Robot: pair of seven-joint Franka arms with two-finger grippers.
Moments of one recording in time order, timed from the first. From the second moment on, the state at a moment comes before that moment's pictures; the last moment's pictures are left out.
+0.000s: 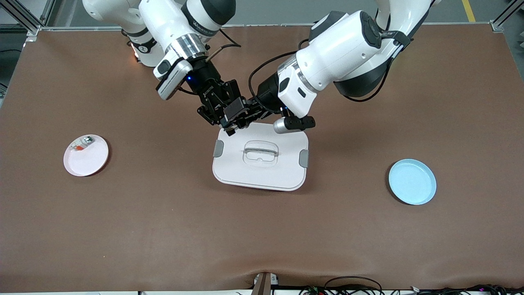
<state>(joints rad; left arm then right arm) -0.16 0.46 -0.70 -1.40 -0.31 2.47 -0.98 0.84 0.12 -0.02 -1.97 0.95 3.38 0.04</state>
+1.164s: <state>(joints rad) -0.17 0.45 -0.71 -1.38 -0.31 2.47 -0.98 0.82 0.17 -0.03 -1.94 0.95 3.36 0.04</state>
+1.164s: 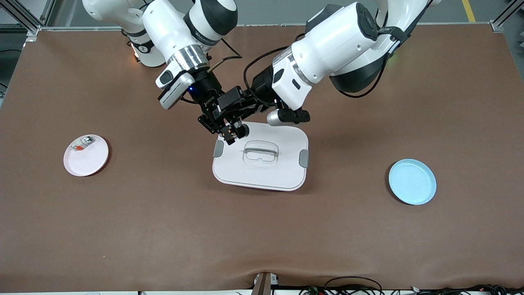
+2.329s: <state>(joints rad) 0.23 0.31 -0.71 -1.37 -0.30 1.99 -0.64 0.64 0.17 -0.04 -1.93 0.87 2.92 -0.23</state>
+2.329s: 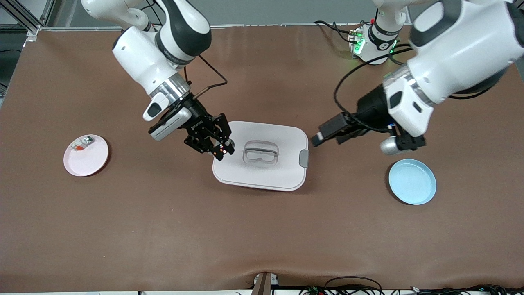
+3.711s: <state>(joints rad) 0.59 0.00 -0.69 -1.72 -0.05 1.82 -0.19 0.26 0.04 -0.04 -1.81 0.11 1.93 -0.67</state>
